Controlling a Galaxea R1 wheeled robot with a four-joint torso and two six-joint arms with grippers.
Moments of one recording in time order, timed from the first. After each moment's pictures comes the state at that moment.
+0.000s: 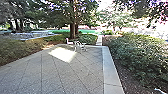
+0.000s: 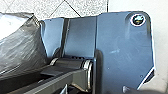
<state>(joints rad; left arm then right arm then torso) 1.53 3.07 -2.77 -0.51 -0.11 0.54 -1.58 3.10 -2.76 0.09 0.06 0.05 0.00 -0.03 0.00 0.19</state>
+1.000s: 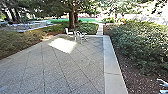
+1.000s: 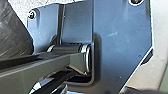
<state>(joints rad) 1.40 2.79 -2.35 -0.61 -0.11 0.54 -1.56 3.09 -2.76 0.10 0.08 0.06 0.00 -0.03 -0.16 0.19</state>
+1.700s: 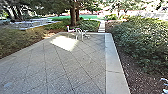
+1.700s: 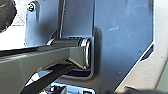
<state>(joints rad) 1.20 2.72 -2.31 -0.73 0.02 0.54 -1.56 3.09 -2.76 0.09 0.08 0.05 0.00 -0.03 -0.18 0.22</state>
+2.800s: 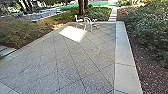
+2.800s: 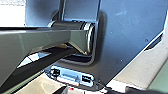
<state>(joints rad) 0.95 2.72 -2.41 -0.88 0.23 0.53 -1.55 3.07 -2.76 0.10 0.08 0.06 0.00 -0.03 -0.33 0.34</state>
